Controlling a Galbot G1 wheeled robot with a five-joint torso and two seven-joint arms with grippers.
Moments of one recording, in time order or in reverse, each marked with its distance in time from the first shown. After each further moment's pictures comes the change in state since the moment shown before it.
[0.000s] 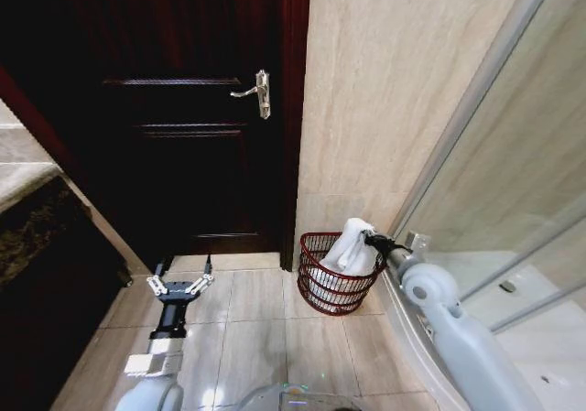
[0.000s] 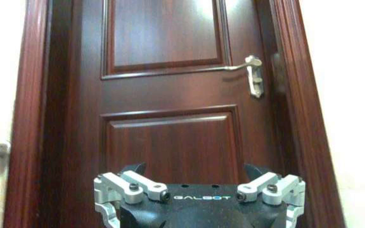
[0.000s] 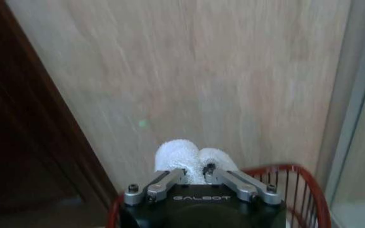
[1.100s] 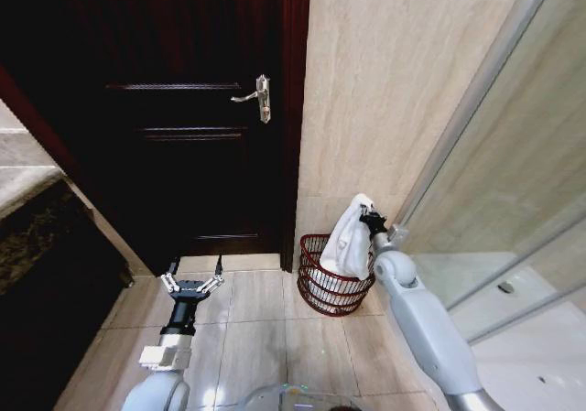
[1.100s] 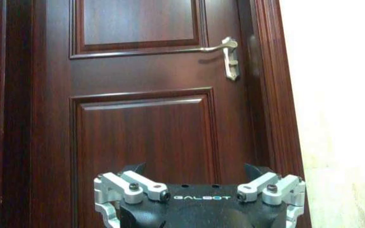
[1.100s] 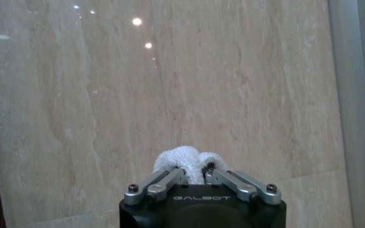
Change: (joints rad) left arm -0.023 0.014 0.108 0.018 0.069 0.076 -0.006; right arm 0.136 0.186 -0.046 -0.340 -0.533 0.602 -0.299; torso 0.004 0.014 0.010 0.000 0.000
